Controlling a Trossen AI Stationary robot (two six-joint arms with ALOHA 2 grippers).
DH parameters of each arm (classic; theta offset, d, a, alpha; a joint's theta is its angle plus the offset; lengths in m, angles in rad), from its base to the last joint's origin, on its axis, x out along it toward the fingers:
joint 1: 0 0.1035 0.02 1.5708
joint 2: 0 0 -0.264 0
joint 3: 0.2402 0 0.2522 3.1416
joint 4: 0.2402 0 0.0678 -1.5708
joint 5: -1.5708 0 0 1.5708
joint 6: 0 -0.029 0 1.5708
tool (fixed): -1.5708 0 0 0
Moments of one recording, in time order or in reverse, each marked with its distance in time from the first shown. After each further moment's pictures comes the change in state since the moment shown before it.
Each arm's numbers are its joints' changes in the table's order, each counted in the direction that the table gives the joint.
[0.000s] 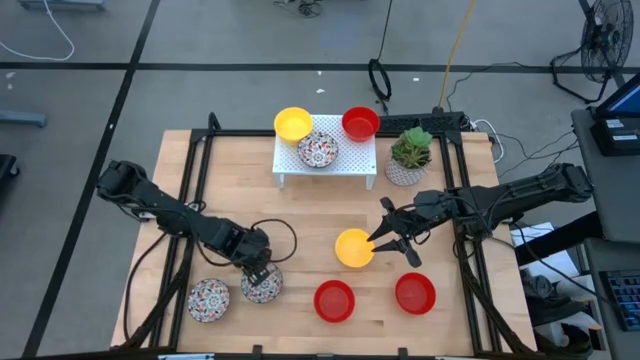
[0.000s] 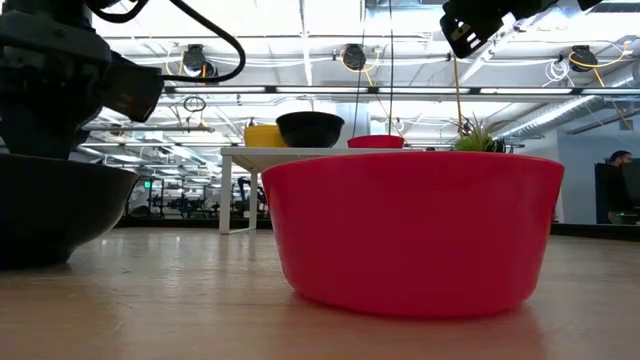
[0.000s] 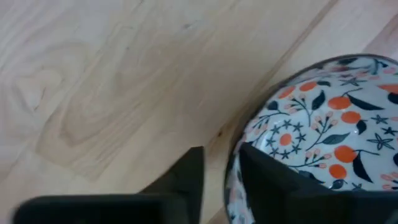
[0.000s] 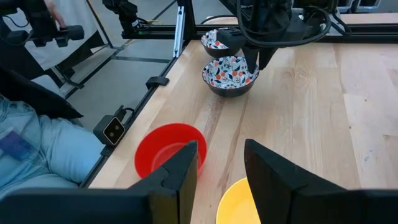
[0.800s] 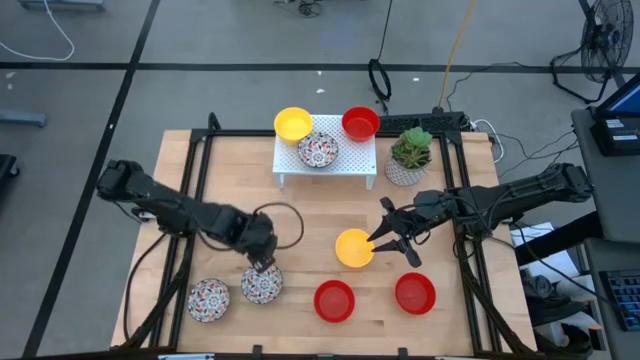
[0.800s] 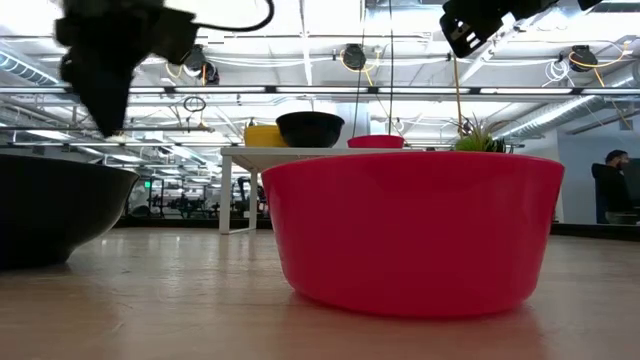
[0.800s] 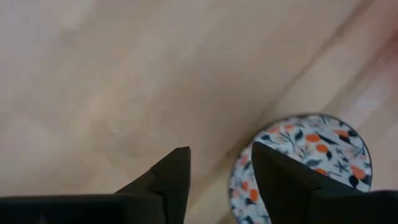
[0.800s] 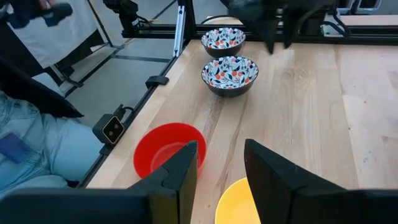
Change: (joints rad) left arm 0.079 0.004 0.245 0.293 -0.113 -0.080; right arm 0.000 0.000 0.000 0.000 0.000 0.011
